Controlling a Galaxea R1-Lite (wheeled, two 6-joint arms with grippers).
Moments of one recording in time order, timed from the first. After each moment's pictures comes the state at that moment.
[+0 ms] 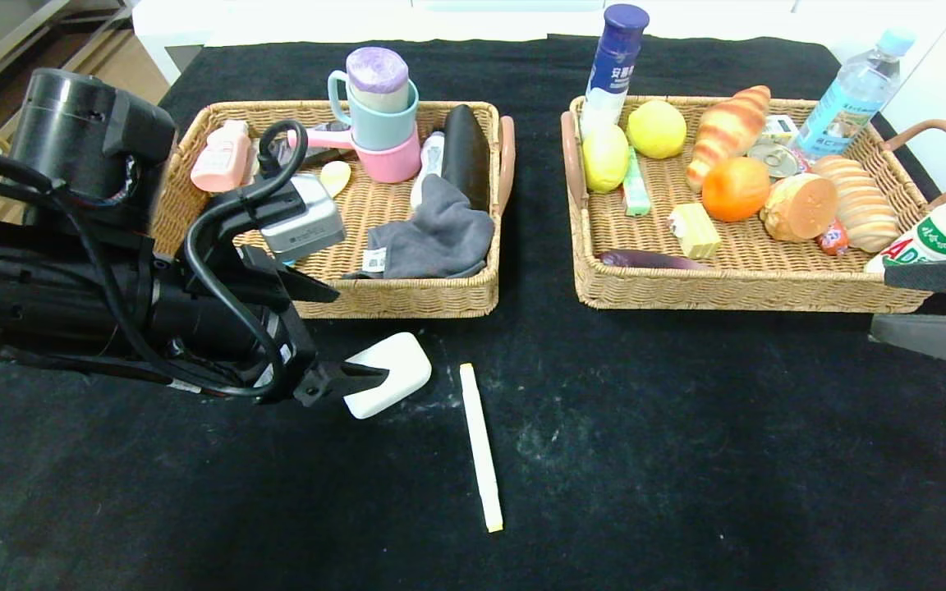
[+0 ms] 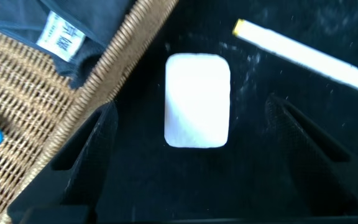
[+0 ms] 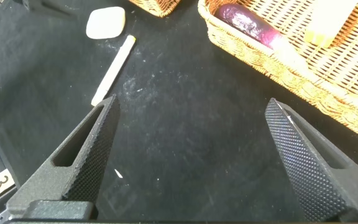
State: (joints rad) left arm -0.37 1.54 -1.28 0.34 -0.20 0.60; right arm 0.05 1.20 -1.06 0.18 0.73 -0.17
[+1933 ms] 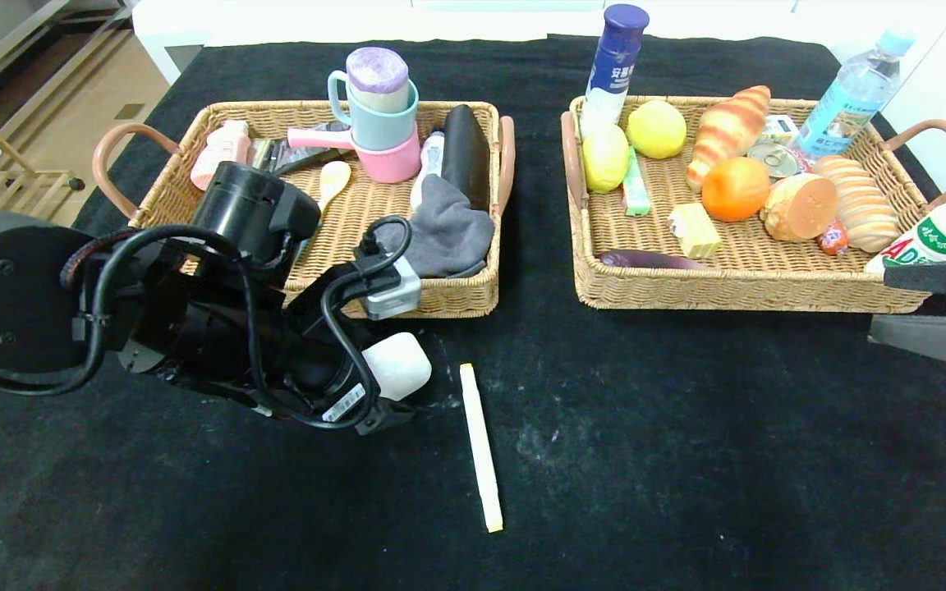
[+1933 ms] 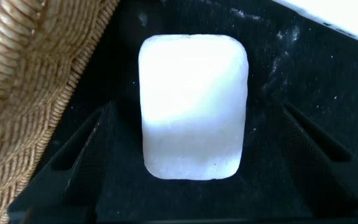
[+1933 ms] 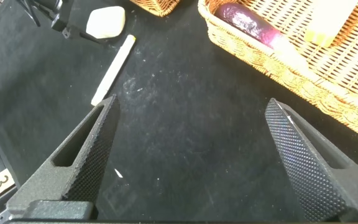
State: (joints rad) left arm -0.45 1.70 -1.29 0.33 -0.02 0.60; right arm 0.05 1.20 -1.06 0.18 0.73 -0.17
